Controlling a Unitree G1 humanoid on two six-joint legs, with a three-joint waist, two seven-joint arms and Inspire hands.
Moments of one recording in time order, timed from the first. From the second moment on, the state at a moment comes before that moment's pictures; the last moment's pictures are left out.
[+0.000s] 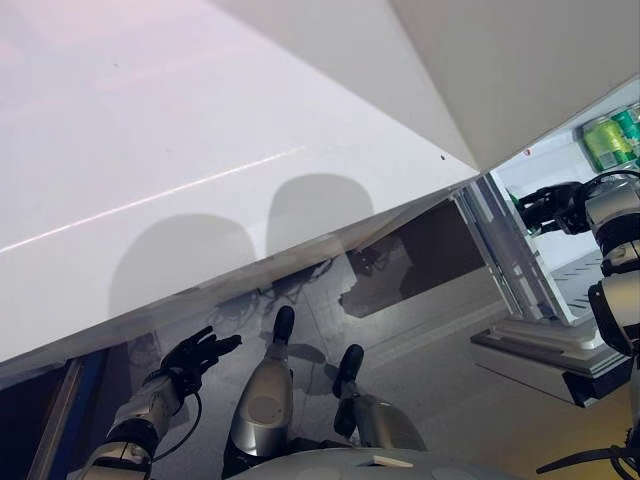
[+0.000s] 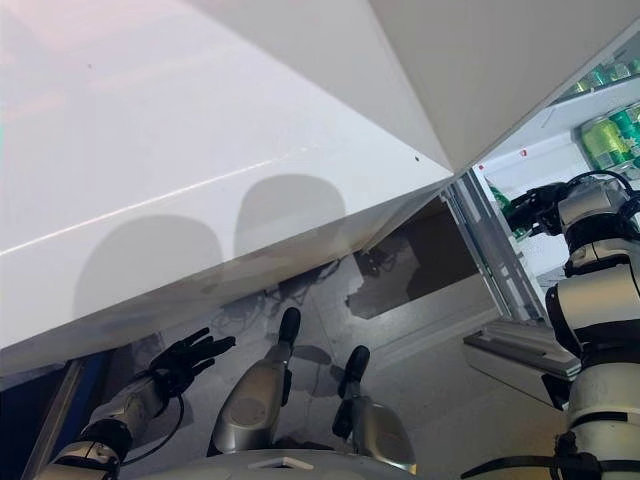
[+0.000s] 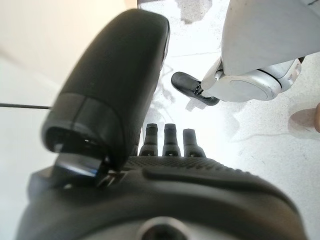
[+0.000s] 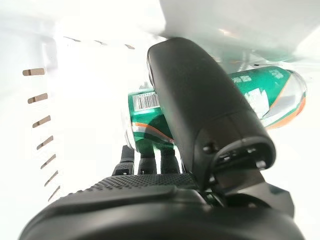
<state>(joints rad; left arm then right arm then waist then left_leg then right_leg) -0.10 0.44 -0.06 0.90 -0.67 0.16 -0.05 -1.14 -0.84 0.47 1.25 -0.04 0.39 0.51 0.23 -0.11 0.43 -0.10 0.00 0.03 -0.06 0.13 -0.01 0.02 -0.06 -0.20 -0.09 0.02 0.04</state>
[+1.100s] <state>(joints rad) 0.09 0.31 0.05 1.05 -0.47 0.15 -0.12 -0.03 -0.81 -0.34 0.16 0.16 0.14 -0.26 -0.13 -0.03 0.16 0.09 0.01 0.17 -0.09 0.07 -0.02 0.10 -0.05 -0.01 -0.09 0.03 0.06</state>
